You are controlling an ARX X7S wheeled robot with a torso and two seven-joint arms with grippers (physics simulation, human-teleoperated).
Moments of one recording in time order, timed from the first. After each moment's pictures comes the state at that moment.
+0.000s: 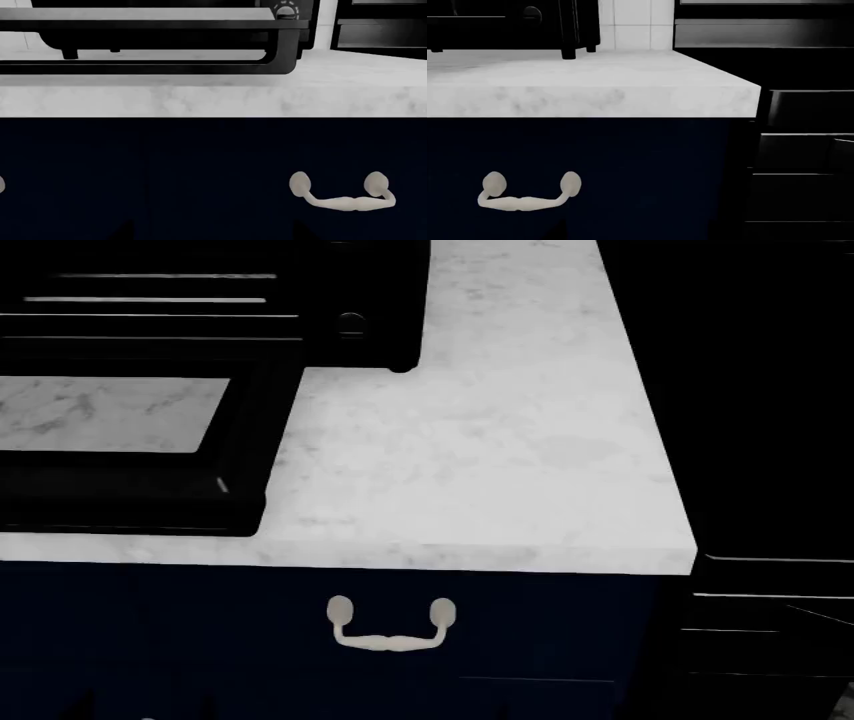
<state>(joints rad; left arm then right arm) 0.00 0.00 0.00 0.00 0.00 0.00 0.00 0.00 0.00 0.00 0.00 0.00 0.00 0.00</state>
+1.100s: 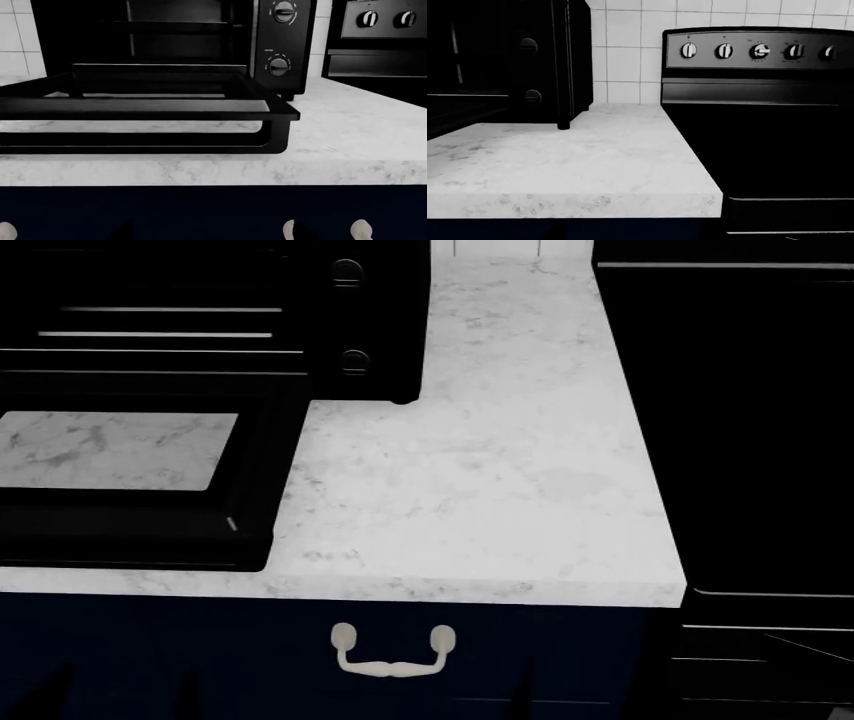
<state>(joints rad) 0.01 -0.12 0.08 0.20 -0.13 -0.16 -0.08 -0.02 0.12 -0.07 -0.25 0.09 0.10 0.12</state>
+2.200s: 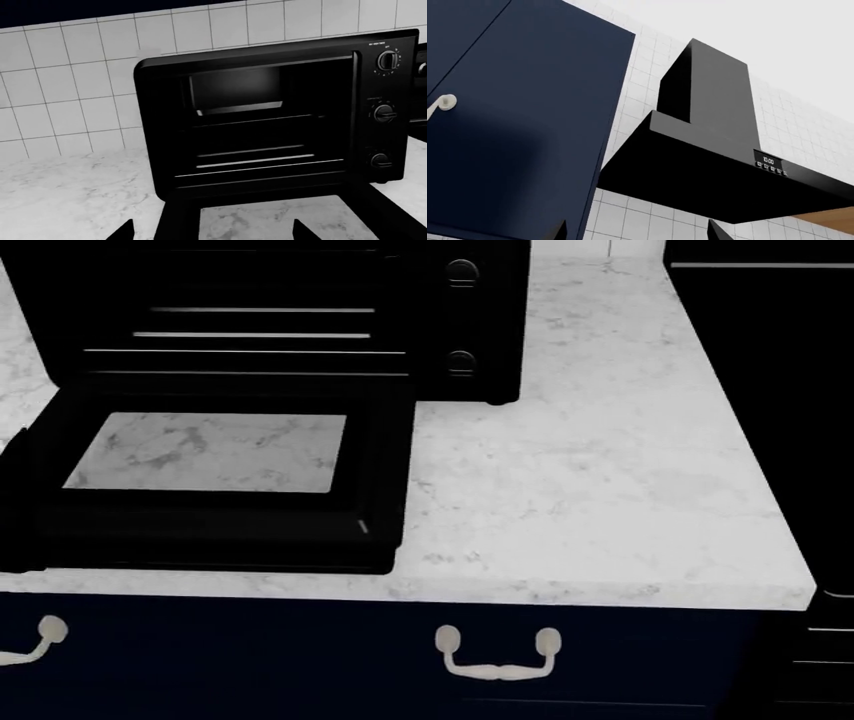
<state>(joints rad) -0.55 -0.45 -0.13 0.57 -0.46 -1.02 -0.06 1.30 0.83 0.48 -1.02 1.36 1.42 0.73</state>
